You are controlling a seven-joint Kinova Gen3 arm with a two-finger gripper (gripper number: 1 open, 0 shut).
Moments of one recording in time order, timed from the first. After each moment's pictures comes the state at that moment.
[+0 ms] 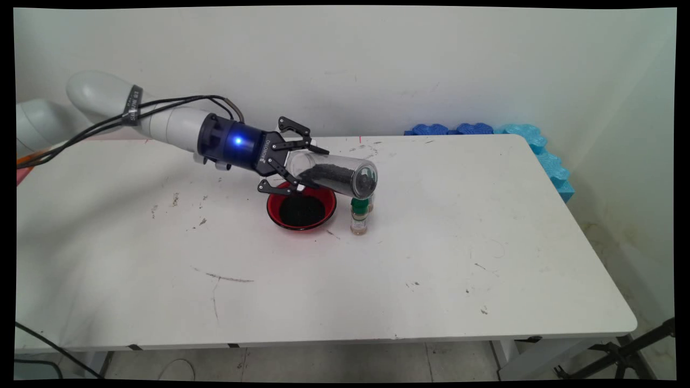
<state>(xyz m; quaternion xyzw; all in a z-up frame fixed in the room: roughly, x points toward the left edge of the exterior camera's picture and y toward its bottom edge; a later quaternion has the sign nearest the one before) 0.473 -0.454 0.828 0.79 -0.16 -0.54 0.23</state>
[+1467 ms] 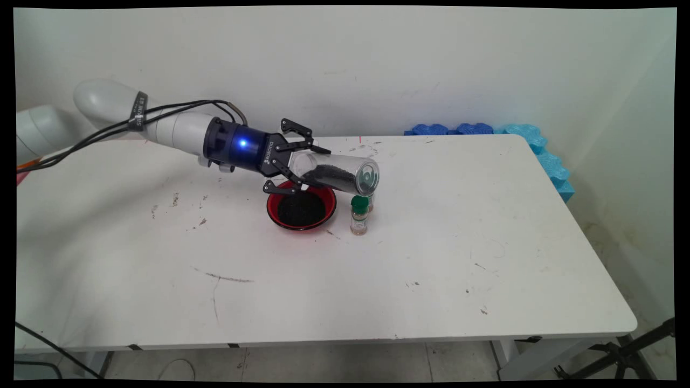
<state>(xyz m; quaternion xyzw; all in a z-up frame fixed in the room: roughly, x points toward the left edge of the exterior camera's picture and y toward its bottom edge) 0.472 -0.459 0.815 0.79 -0.15 -0.54 0.24</state>
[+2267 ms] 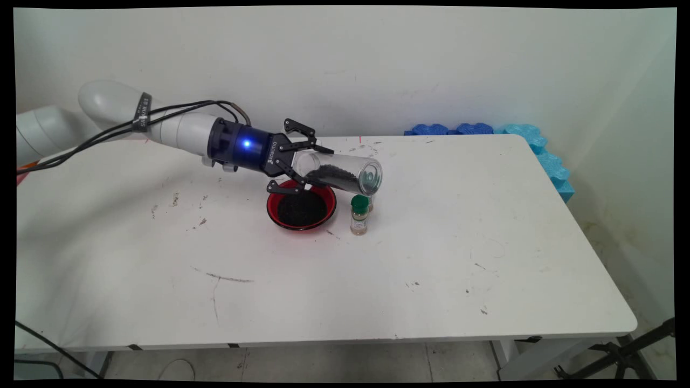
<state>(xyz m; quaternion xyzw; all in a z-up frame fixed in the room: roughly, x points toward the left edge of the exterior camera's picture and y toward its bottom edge) 0.468 -0.463 0.813 0.79 -0.15 -0.53 0.25</state>
